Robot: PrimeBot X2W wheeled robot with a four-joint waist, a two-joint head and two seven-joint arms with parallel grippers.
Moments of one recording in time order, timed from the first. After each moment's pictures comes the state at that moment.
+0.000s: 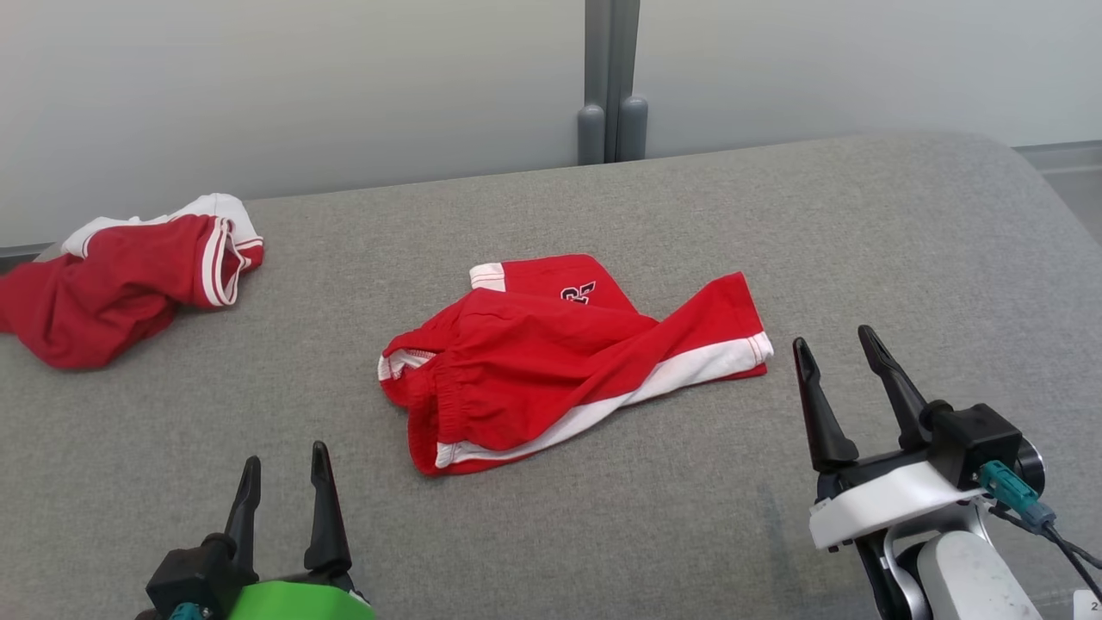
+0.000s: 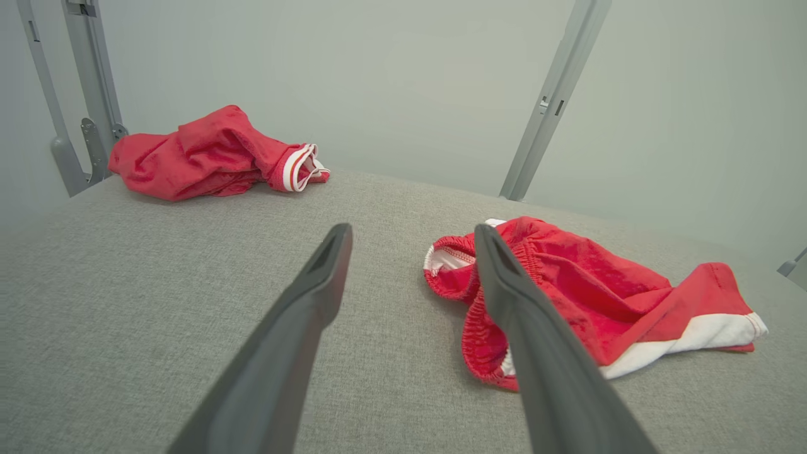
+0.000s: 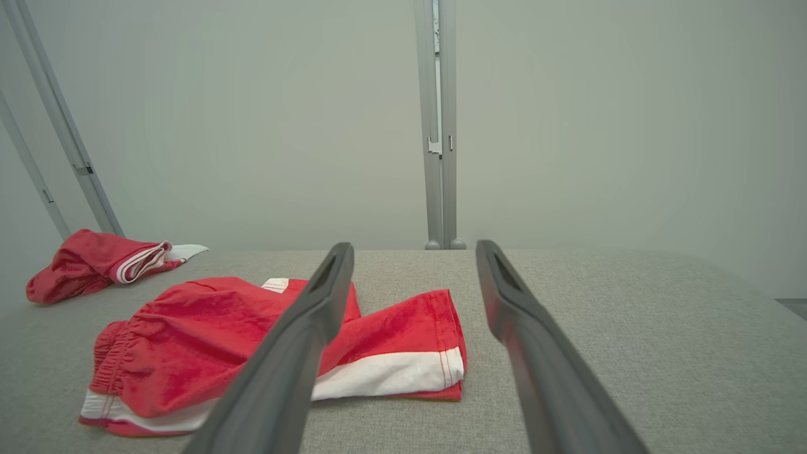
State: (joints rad) left arm 0.07 0.08 -0.13 0.12 -0.38 0.07 -0.26; right arm -0.11 -0.10 0.10 0.15 0.18 0.13 -0.26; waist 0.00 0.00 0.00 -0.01
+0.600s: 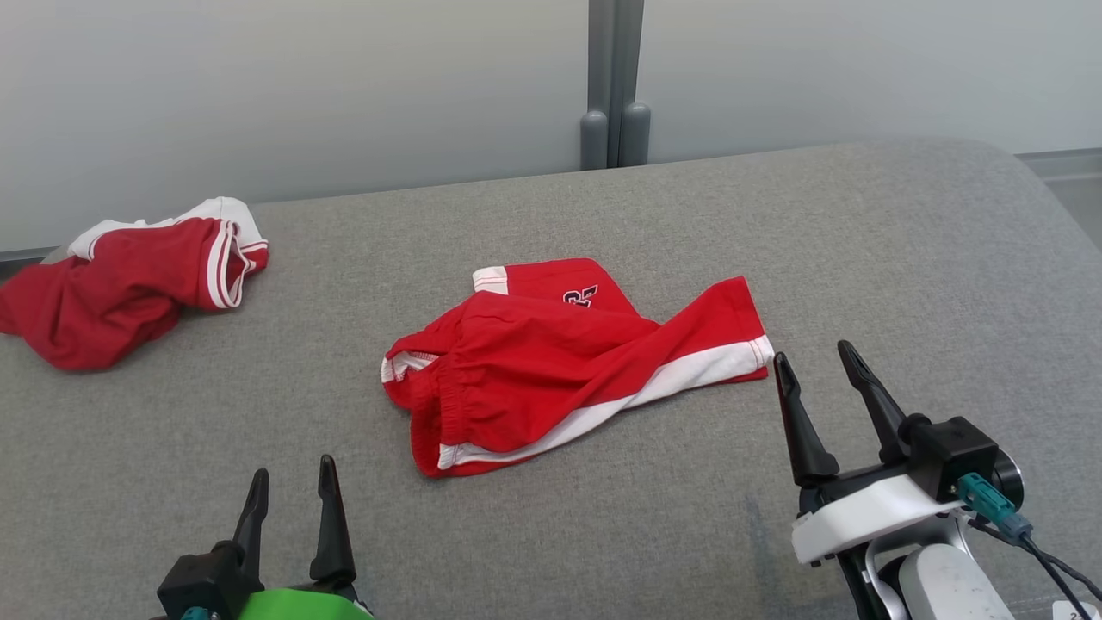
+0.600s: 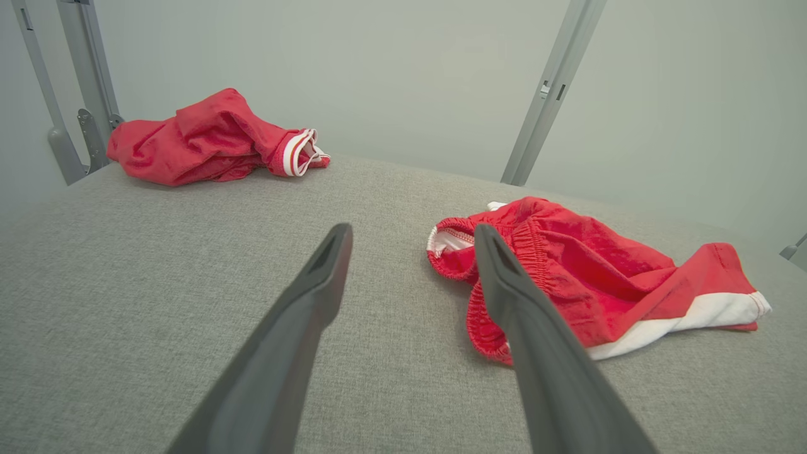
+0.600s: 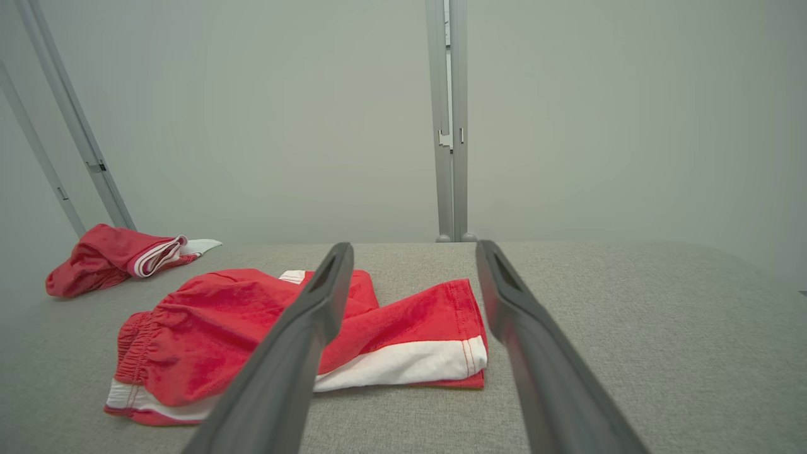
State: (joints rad) left arm 0.08 0.06 -0.11 0.17 -0.35 0.03 -0.26; right arm -0.09 -0.06 0.11 0.16 0.16 0.13 -0.26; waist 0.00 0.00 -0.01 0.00
